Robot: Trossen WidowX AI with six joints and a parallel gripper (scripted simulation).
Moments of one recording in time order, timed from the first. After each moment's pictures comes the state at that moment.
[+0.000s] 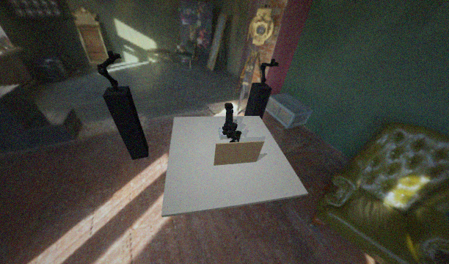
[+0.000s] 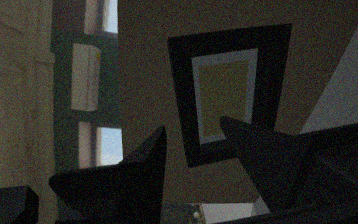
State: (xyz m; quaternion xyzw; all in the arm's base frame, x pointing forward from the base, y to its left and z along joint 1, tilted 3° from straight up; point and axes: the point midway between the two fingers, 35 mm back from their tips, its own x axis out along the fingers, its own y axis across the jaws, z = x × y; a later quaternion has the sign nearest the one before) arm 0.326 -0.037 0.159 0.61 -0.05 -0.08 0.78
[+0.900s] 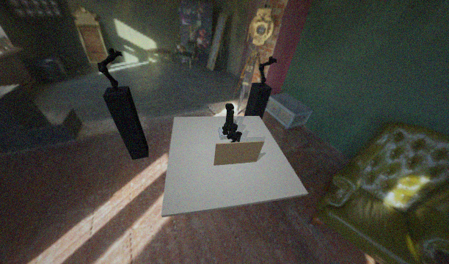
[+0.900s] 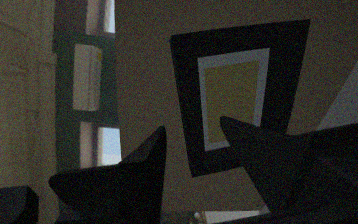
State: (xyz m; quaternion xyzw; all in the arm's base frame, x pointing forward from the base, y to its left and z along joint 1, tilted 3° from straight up) arm 0.342 -0.040 0.161 0.61 -0.06 -0.08 0.78
